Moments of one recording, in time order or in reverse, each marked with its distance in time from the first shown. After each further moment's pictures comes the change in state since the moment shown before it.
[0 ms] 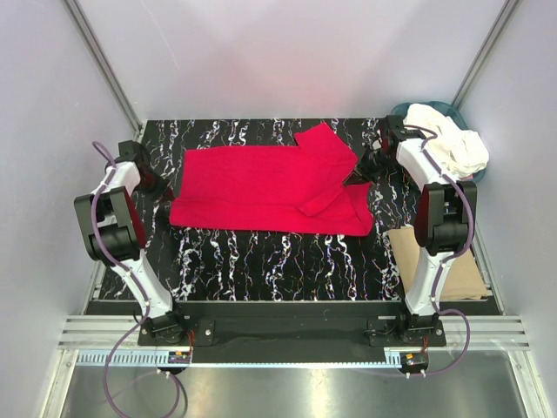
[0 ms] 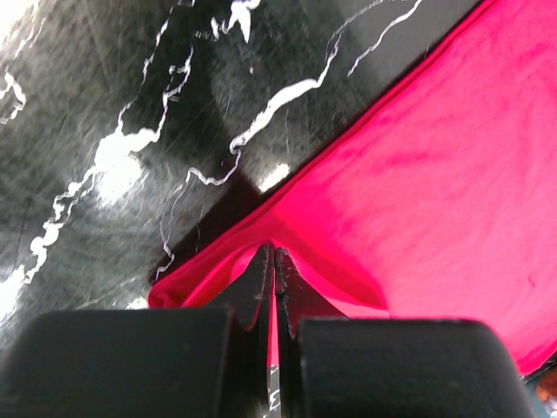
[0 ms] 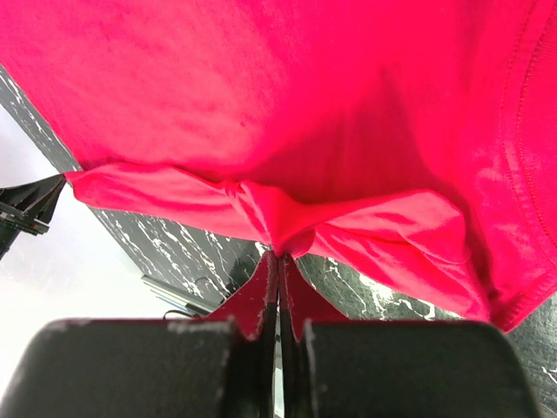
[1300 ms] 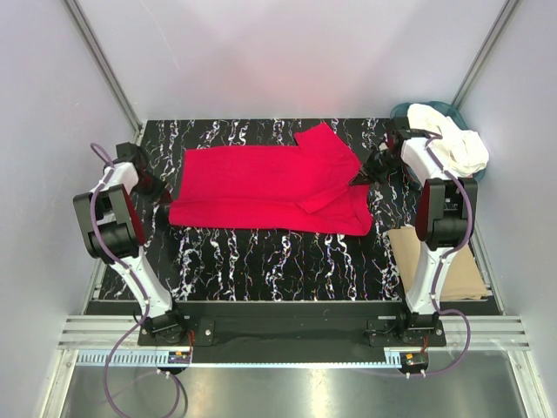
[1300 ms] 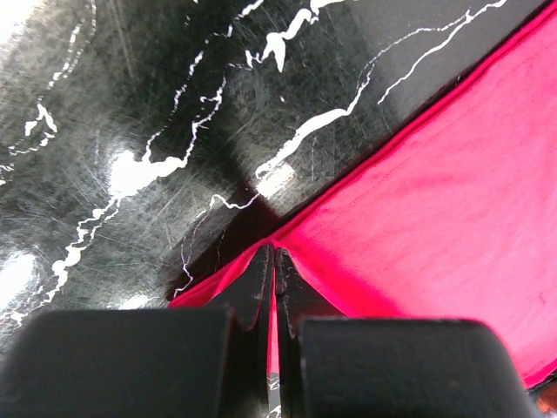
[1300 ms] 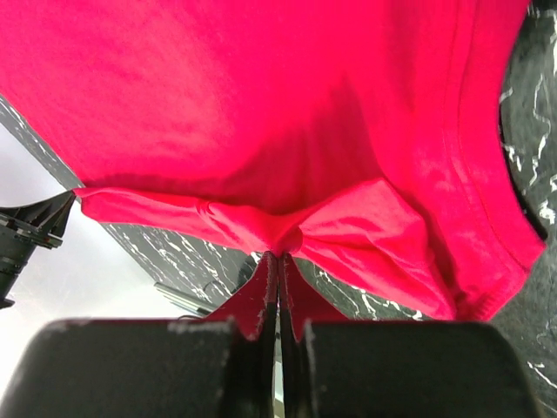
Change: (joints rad) left arm 0.022 0.043 0.018 -0.002 -0.008 0.010; right arm -0.051 0.048 0.023 -0.032 -0.006 0.007
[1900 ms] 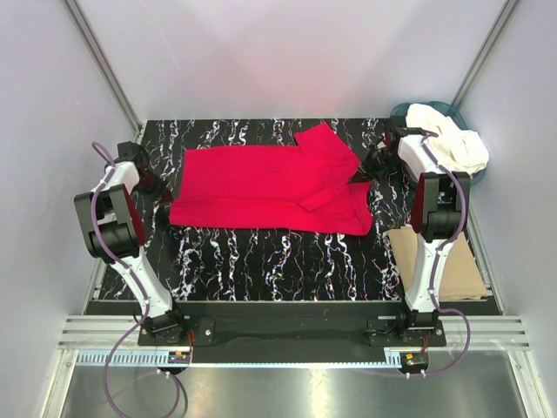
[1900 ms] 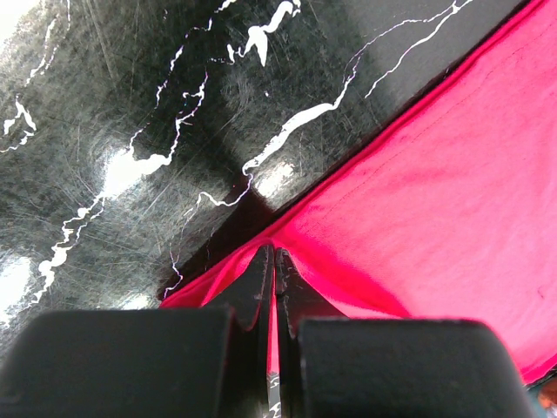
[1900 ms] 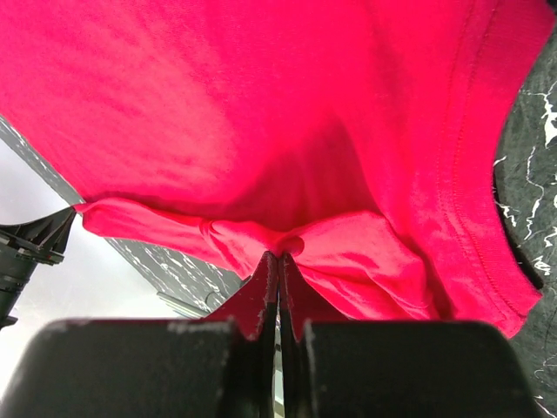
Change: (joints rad) left arm -0.008 0.001 0.005 0.001 0.008 0.000; right arm -0.005 0.114 0.105 -0.002 -0.001 -0.001
